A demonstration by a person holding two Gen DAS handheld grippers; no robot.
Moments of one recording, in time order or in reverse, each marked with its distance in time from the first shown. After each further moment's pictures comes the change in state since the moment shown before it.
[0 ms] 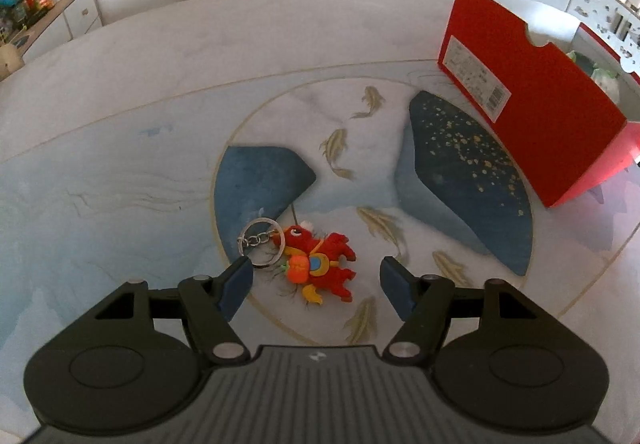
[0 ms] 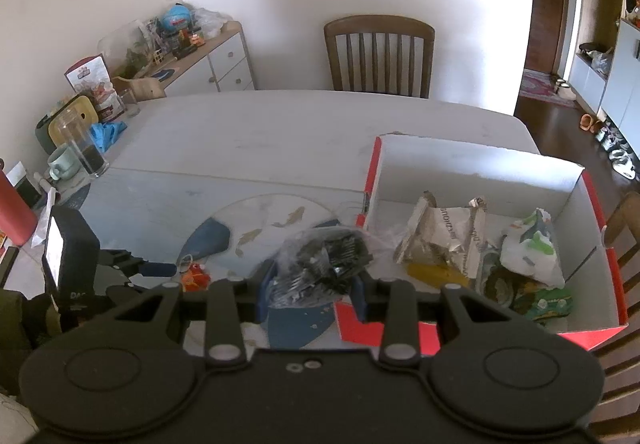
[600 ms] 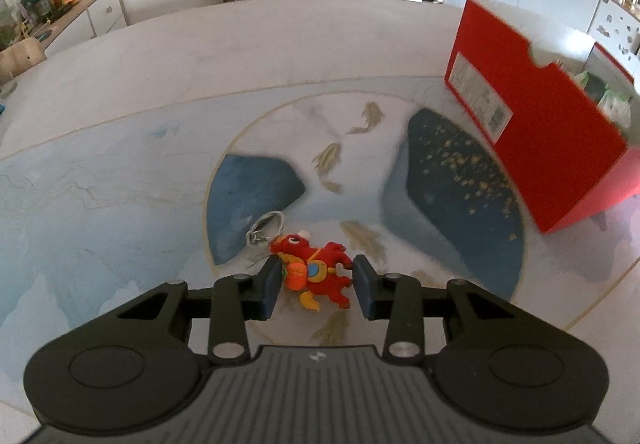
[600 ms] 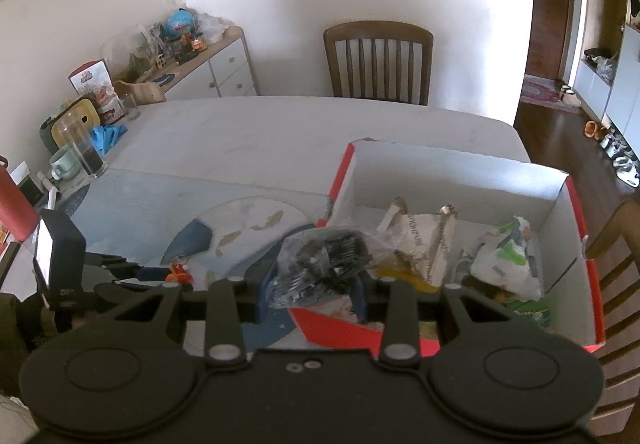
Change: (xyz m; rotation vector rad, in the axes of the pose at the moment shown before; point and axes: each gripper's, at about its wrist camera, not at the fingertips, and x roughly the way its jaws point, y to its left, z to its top) left arm -0.009 -0.023 0.005 -0.066 -0.032 0.052; right arm -0.011 -0.043 0.003 -0.017 -0.016 0.027
